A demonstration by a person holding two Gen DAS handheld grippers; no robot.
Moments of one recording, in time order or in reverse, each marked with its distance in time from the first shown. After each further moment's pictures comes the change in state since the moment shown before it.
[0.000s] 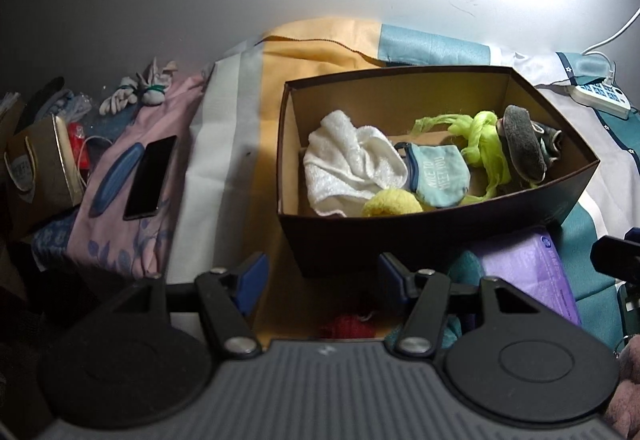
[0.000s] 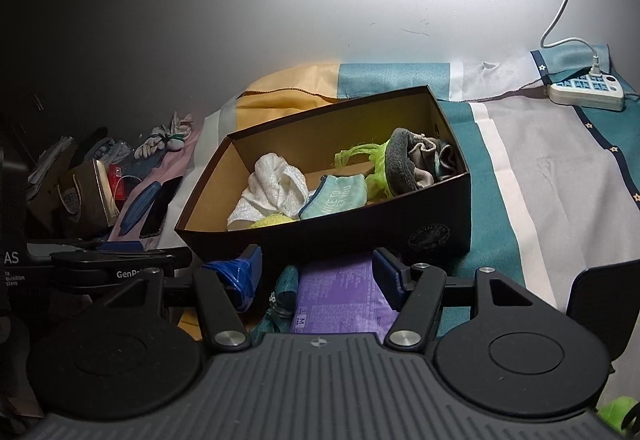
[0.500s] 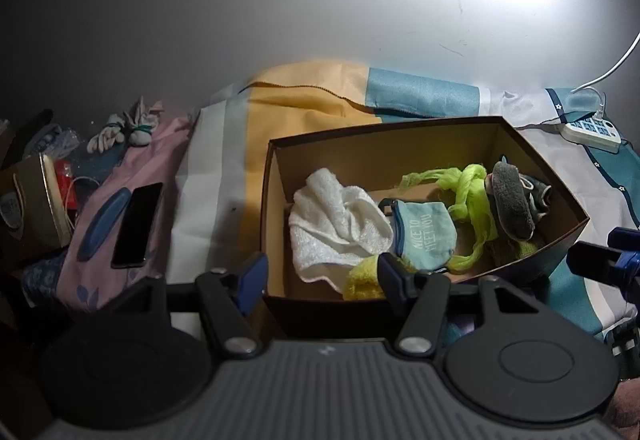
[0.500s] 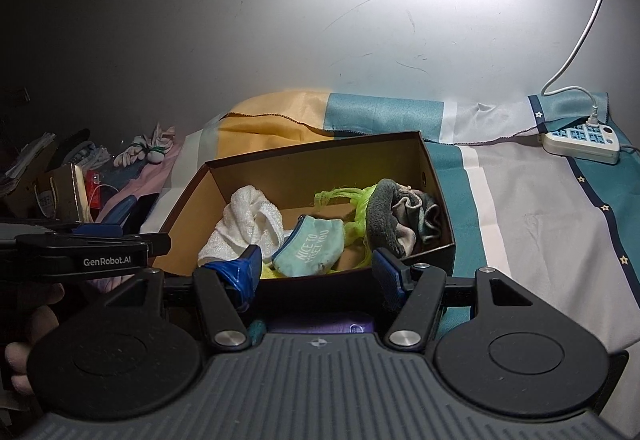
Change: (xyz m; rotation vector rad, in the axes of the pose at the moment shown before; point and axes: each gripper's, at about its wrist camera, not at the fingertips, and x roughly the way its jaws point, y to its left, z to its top) left arm 0.001 -0.005 0.040 0.005 -0.095 -0.030; right arm 0.016 -0.002 0.035 -0.088 -0.050 -0.054
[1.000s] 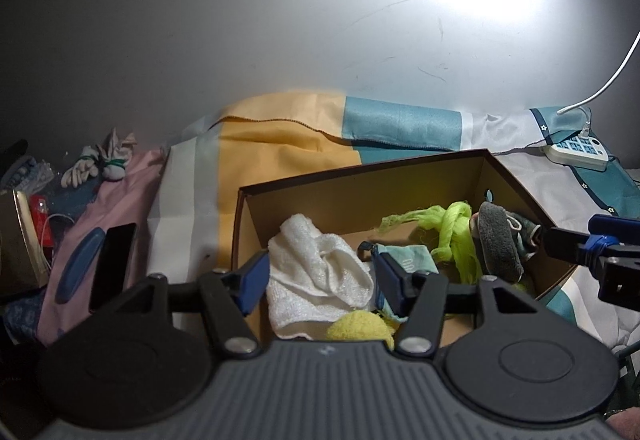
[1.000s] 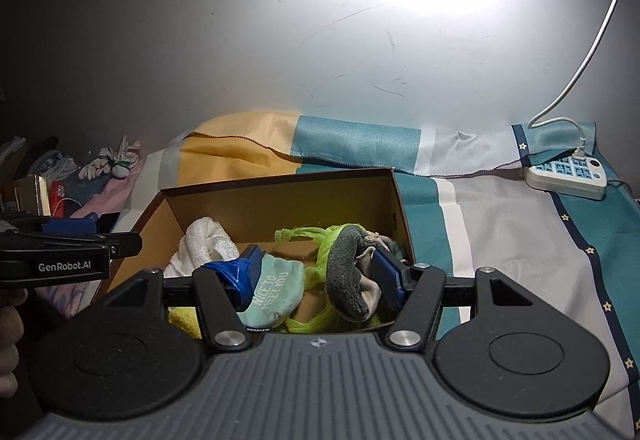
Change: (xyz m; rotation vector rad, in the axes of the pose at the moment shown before) left arm 0.019 -0.010 0.036 0.028 -0.056 -0.063; right arm 0.031 -0.016 0.032 -0.039 -0.041 -0.082
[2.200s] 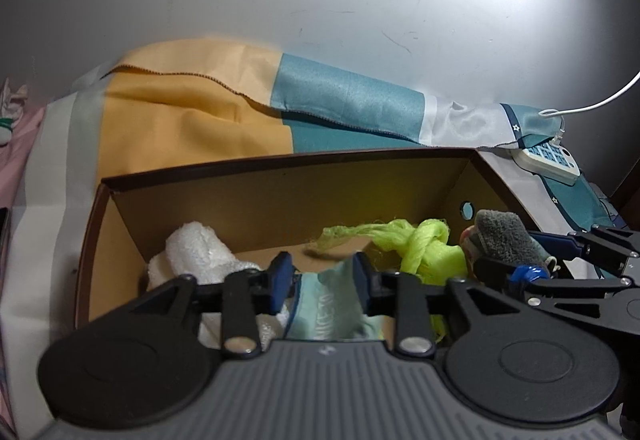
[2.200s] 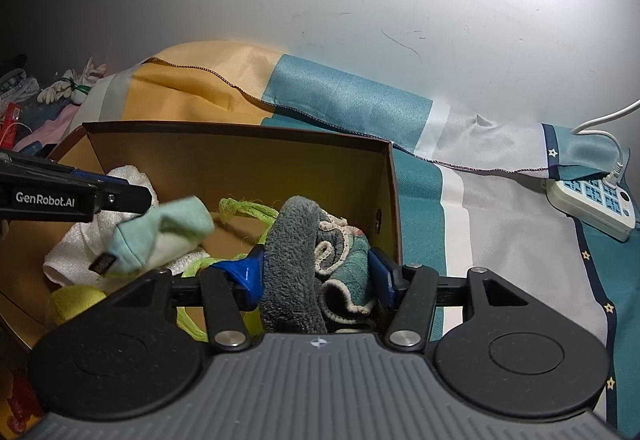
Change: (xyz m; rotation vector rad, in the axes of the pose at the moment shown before) left arm 0.135 -0.004 0.022 -0.081 0.082 -0.272; right arm 0.117 -0.027 0.006 -0.182 0.133 -0.050
